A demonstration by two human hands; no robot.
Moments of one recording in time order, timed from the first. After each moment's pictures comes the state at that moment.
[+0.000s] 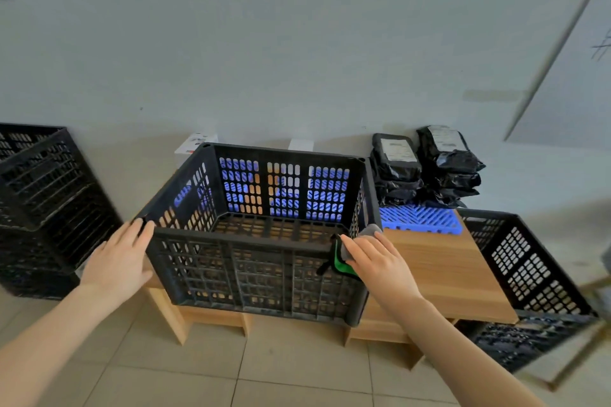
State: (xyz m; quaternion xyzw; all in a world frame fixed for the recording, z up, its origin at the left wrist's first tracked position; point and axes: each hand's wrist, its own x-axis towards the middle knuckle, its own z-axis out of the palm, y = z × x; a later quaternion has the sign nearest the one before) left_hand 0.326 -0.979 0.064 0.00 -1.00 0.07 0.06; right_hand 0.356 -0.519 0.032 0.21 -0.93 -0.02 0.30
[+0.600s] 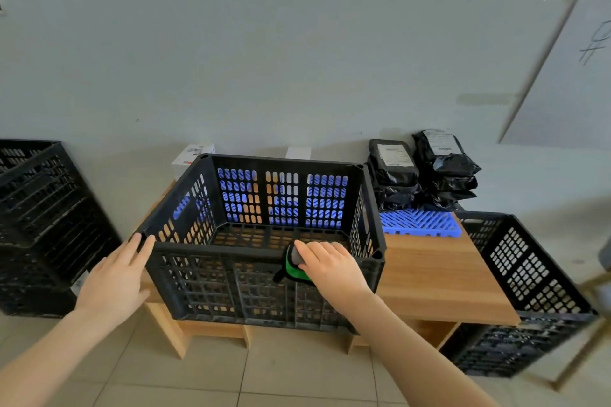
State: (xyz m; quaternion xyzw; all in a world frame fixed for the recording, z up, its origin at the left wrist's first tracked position) left_hand 0.326 -0.988 0.060 -0.01 -1.00 0.06 0.06; right_hand 0.328 -0.605 0.033 0.24 -0.93 0.00 0.29
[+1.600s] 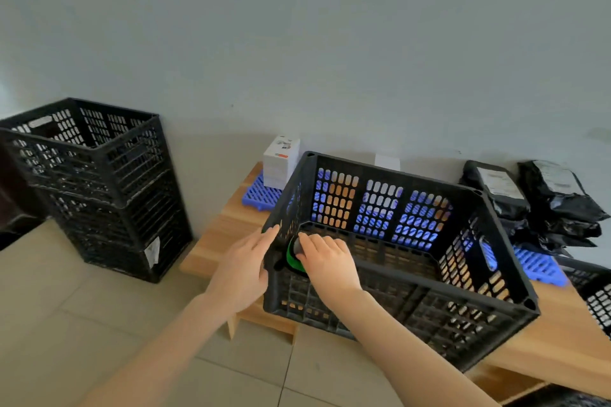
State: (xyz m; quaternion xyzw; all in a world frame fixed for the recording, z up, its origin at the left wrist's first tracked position) left_hand 0.315 -1.036 0.058 -0.12 -0.96 -0.22 0.13; right_hand 0.276 -0.850 0.043 0.23 -0.94 0.02 0.24
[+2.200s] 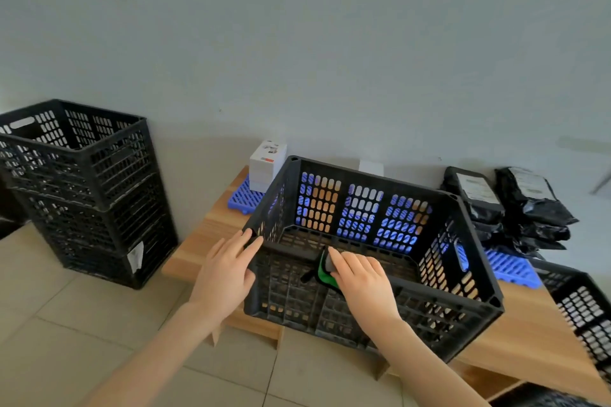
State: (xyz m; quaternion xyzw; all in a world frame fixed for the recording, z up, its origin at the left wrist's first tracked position) left_hand 0.318 -1.031 0.045 -0.13 -0.97 -0.11 0.18; right_hand 0.304 -0.751 0.034 0.23 -0.93 -0.01 0.29
